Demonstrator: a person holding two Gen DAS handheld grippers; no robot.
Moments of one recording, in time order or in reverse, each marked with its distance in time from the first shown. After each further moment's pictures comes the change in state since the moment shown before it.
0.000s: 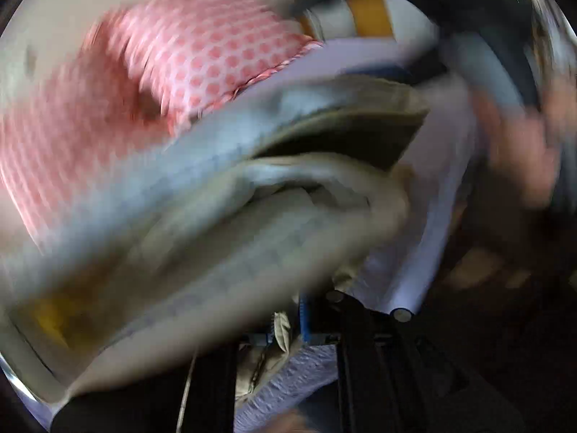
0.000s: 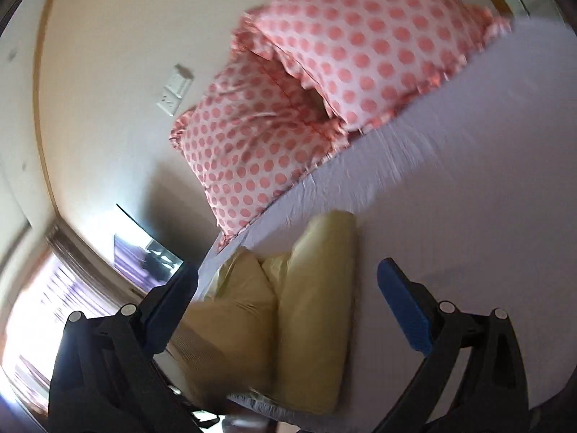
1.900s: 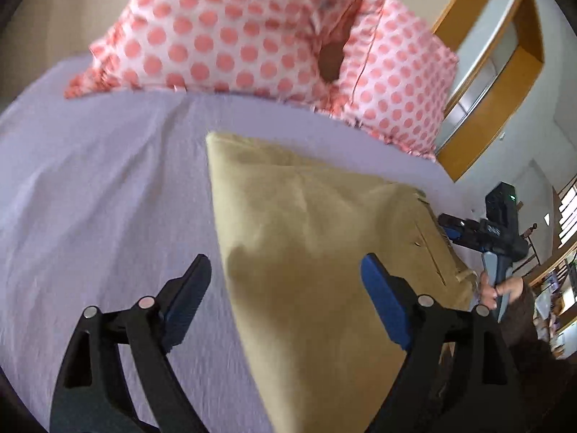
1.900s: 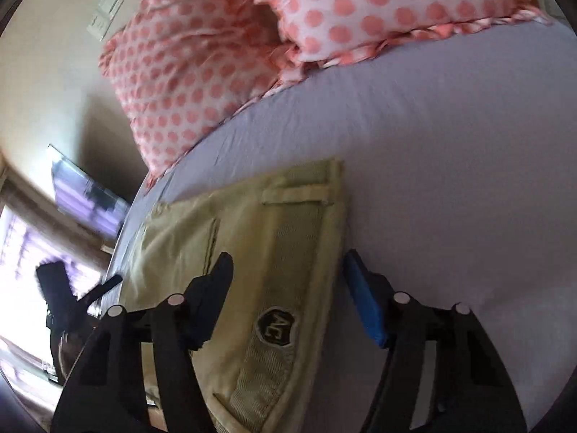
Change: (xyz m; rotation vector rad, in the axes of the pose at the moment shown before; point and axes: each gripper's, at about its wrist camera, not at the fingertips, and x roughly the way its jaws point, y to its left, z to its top) left arm 0.015 0.240 -0.120 -0.991 0.026 -0.290; right arm 0.103 -0.038 0.020 -0.099 0.345 -0.214
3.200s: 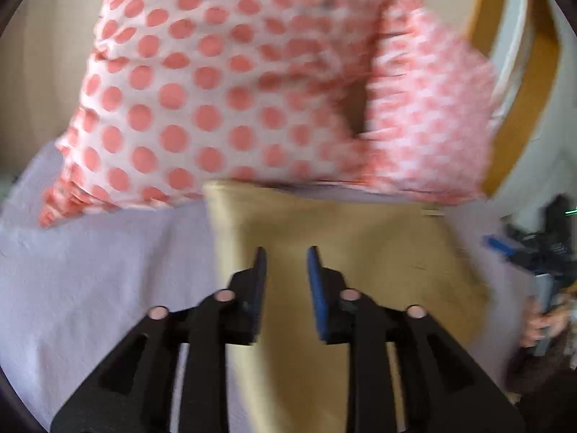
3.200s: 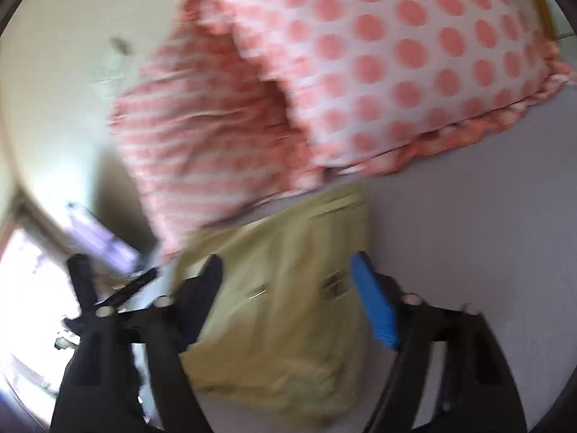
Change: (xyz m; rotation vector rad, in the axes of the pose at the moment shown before) left arm 0.047 -0.033 0.113 0.091 -0.117 0.110; right arm -0.011 -0.001 0.081 -0.018 -0.190 0.107
